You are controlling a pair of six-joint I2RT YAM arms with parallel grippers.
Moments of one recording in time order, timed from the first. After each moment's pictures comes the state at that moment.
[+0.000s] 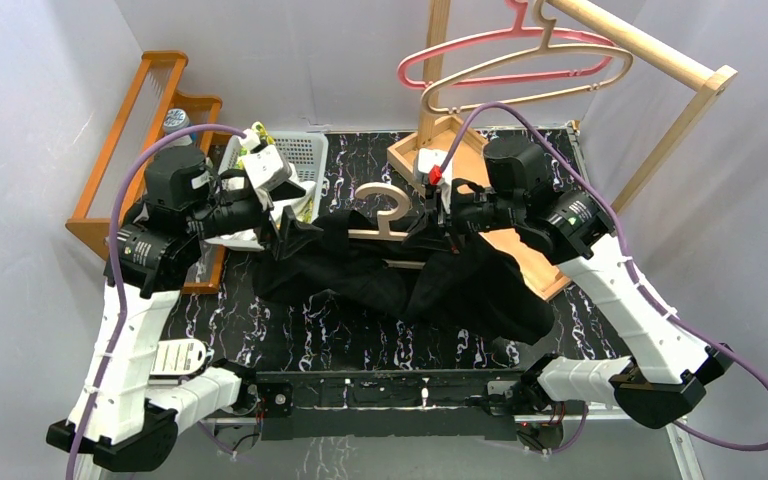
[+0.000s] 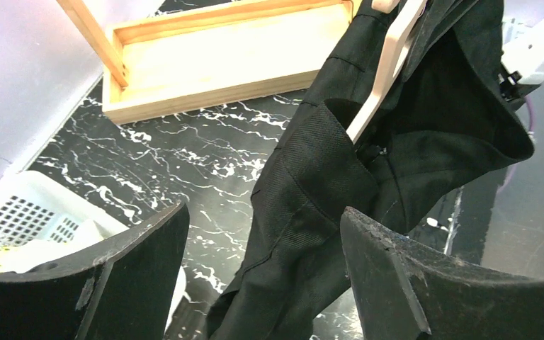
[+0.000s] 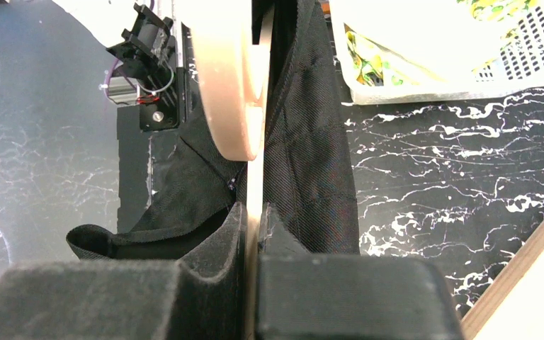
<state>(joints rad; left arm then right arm) -0.33 1.04 1.56 -0.90 0.72 0.36 0.73 1.21 1.57 -0.85 -0.71 -0.31</state>
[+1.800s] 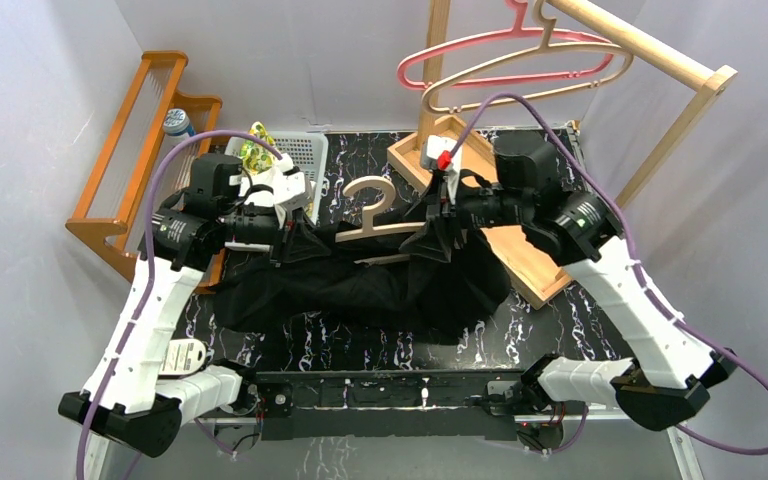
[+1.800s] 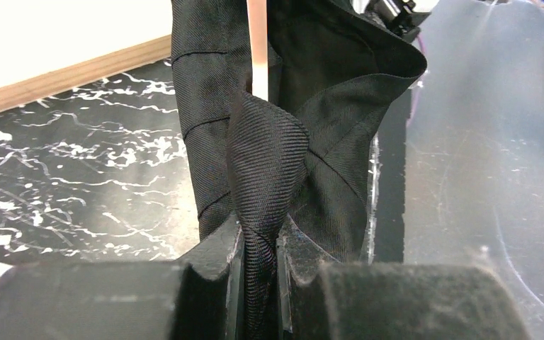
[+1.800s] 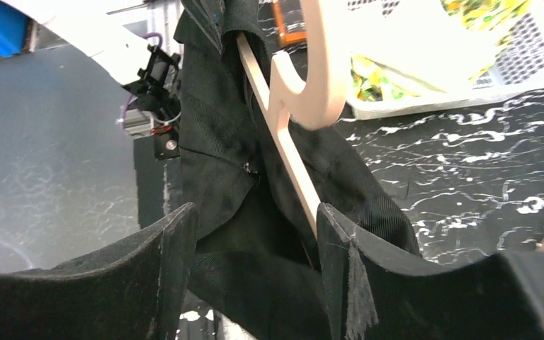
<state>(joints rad) -0.34 1.11 1.42 -1.03 1.01 0.51 0.72 1.22 1.60 -0.81 -0.73 -0.19</state>
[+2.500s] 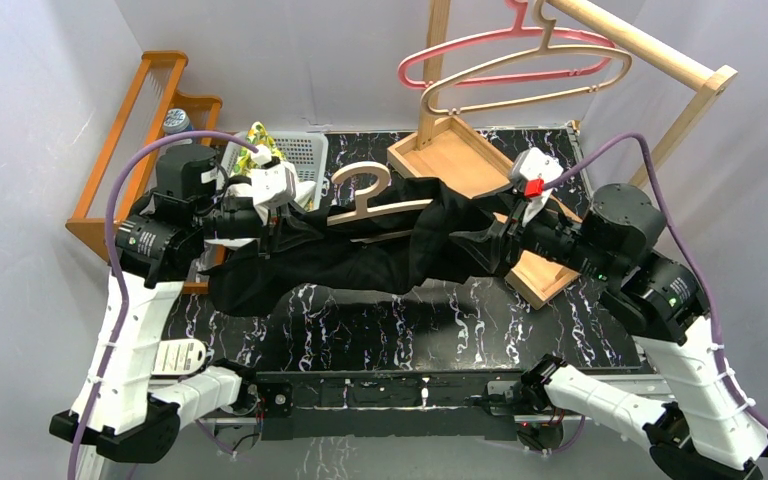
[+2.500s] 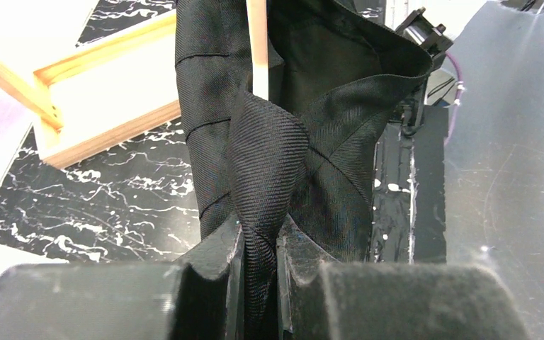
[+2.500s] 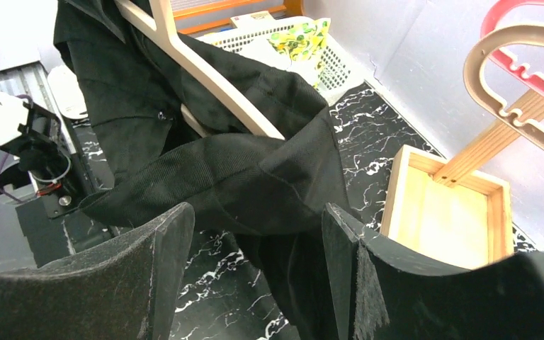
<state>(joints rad) -0.33 1.07 1.59 -1.03 0.95 0.53 0.73 0.86 1.45 -0.72 -0.30 -0.15</state>
